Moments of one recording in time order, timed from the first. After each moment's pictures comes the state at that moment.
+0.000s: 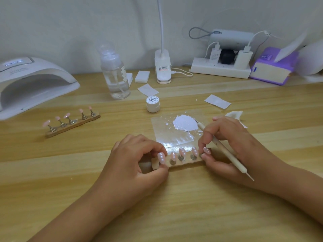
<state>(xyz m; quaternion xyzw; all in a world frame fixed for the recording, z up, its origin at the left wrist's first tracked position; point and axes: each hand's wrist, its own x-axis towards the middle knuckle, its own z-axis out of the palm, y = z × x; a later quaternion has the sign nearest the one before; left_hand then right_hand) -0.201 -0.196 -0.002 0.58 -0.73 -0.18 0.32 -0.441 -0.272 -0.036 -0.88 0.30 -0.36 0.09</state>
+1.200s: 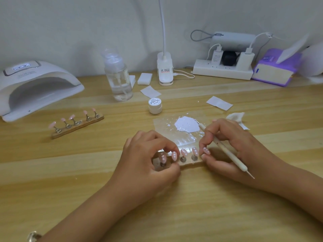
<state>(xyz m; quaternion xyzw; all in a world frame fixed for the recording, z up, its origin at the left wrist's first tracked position) -0.216 -0.202 -0.001 0.57 -0.73 -0.18 0.33 -0.450 -0.270 -0.033 -0.88 0.33 -0.29 0.16</state>
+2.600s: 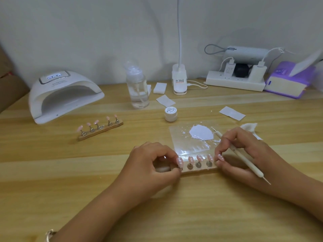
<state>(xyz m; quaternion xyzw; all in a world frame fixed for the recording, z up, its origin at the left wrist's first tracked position) -0.189 -0.196 0.003 0.57 -0.70 -0.24 0.36 -0.442 -0.256 -0.011 -0.85 0.32 -0.34 0.26</state>
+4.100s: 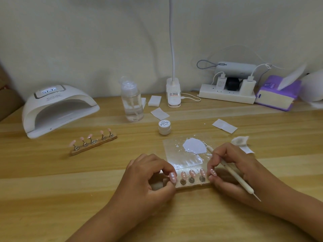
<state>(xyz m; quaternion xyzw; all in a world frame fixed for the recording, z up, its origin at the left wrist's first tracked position) -0.193 -0.198 -0.003 0.55 -0.73 -0.17 0.36 -0.449 -0.271 -0.038 -0.85 0.30 -0.36 0.23</state>
